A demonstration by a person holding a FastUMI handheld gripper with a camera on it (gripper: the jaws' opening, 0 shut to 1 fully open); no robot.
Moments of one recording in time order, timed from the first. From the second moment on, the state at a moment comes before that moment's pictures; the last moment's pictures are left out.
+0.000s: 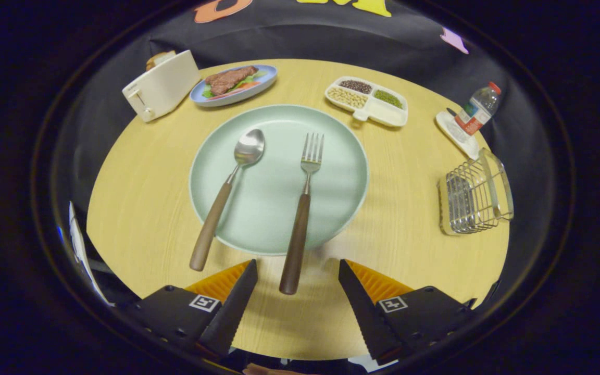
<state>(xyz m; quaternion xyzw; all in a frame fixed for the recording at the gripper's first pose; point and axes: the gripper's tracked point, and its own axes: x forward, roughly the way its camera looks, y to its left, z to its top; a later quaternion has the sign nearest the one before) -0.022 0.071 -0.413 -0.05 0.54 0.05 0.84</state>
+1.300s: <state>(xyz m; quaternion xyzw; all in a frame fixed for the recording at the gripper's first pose) -0.036 -0.012 -0.313 0.01 0.44 0.08 0.89</state>
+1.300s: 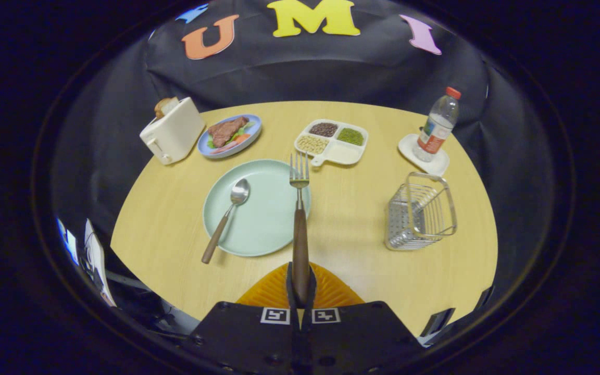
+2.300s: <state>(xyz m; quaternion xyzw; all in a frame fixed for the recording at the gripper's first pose) -0.051 -0.157 -0.282 0.04 0.47 -0.05 0.88</state>
